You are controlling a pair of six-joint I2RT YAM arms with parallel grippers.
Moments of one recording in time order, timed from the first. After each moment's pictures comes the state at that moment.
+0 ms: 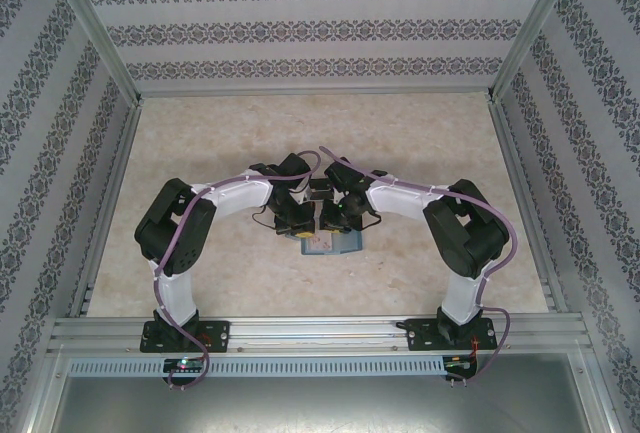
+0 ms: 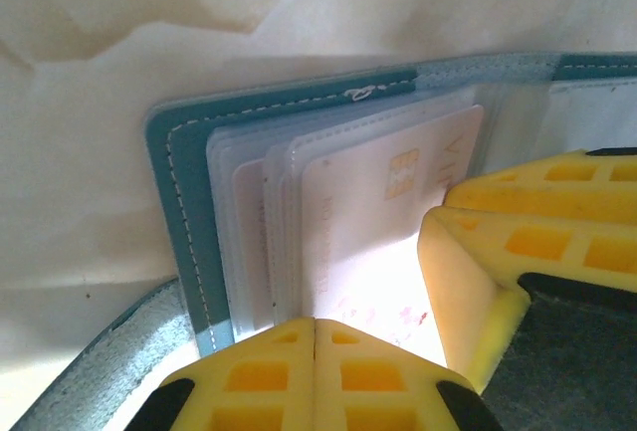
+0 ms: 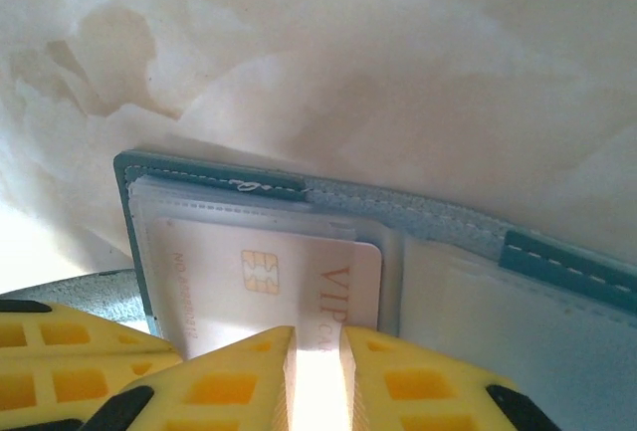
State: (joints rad) left arm -0.59 1.88 1.21 -0.69 0.47 -0.68; right arm 0.65 1.84 1.11 -0.54 -0.33 0.73
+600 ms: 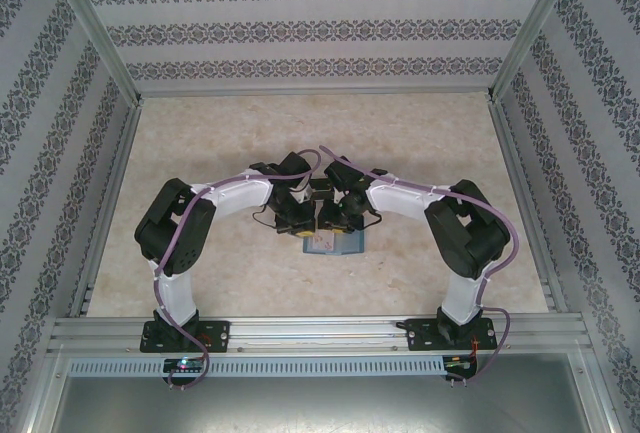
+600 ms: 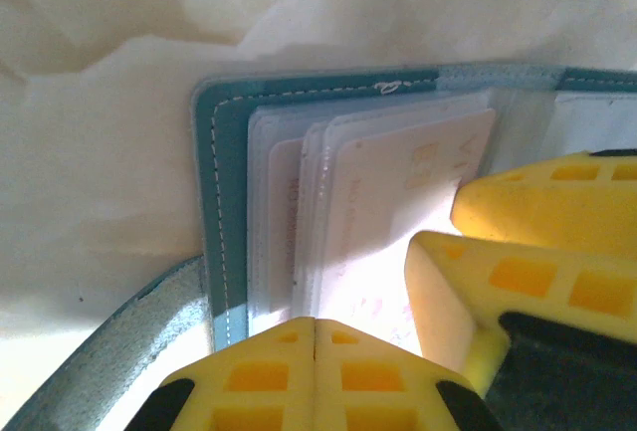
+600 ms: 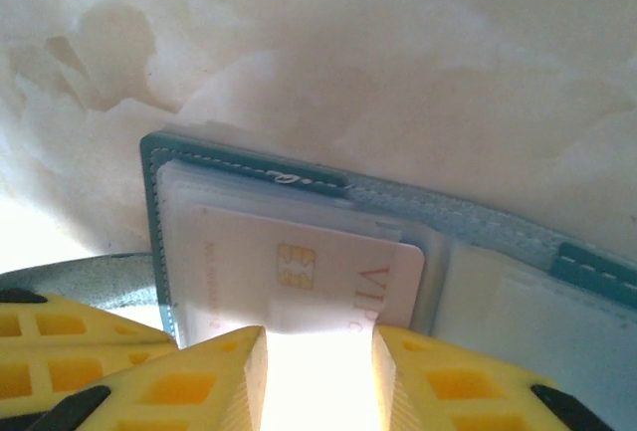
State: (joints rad) left arm -0.59 1.88 1.22 -0.69 0.47 -0.68; right arm 0.65 1.83 1.12 -0.57 -0.33 0.73
